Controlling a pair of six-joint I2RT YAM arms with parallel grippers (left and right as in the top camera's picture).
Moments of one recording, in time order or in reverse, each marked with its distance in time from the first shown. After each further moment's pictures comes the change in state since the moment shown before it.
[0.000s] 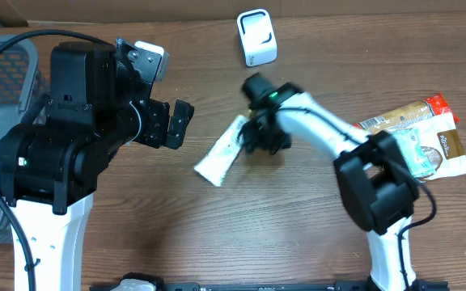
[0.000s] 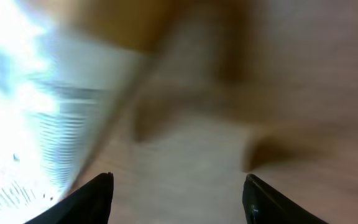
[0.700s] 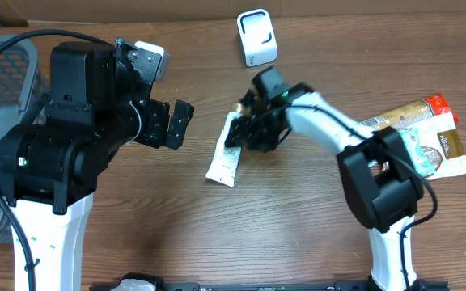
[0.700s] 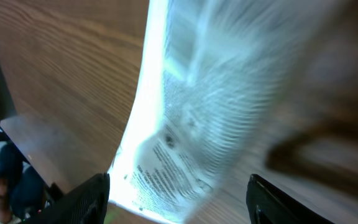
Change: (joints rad) left arm 0.000 0.000 0.000 0.000 0.000 0.000; right arm 0.024 0.000 -0.112 0.235 -0.411 0.055
